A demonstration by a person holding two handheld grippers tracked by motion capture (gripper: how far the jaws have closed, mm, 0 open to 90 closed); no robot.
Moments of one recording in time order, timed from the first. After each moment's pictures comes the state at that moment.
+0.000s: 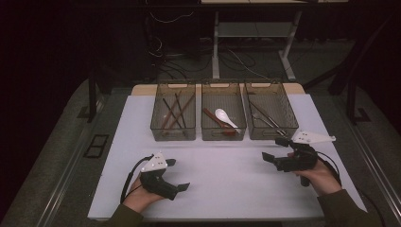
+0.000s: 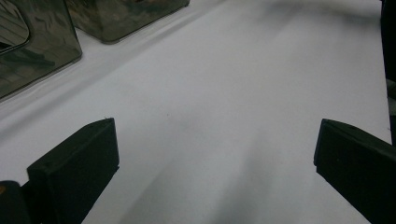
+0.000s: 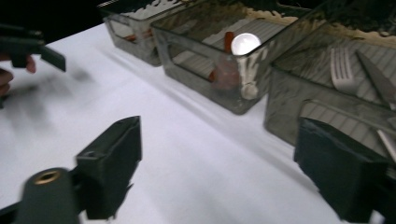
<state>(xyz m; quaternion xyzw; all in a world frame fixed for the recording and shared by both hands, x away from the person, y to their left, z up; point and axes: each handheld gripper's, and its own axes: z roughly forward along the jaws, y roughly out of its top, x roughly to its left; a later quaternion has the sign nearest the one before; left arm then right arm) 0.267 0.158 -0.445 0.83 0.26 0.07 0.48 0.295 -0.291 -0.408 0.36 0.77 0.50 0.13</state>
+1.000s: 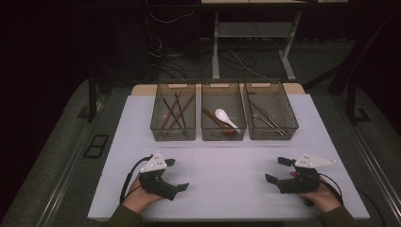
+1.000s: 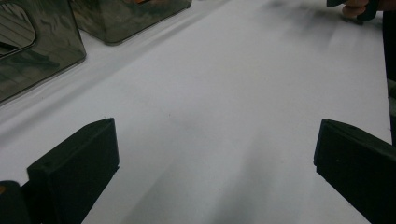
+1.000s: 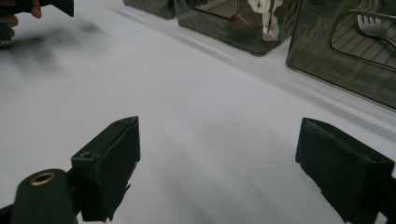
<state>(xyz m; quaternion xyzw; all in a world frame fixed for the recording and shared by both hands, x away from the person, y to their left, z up) 0.266 0.160 -0.443 0.83 0.27 0.08 0.48 0.256 -0.302 -0.449 0.36 0.79 0.49 0.13</state>
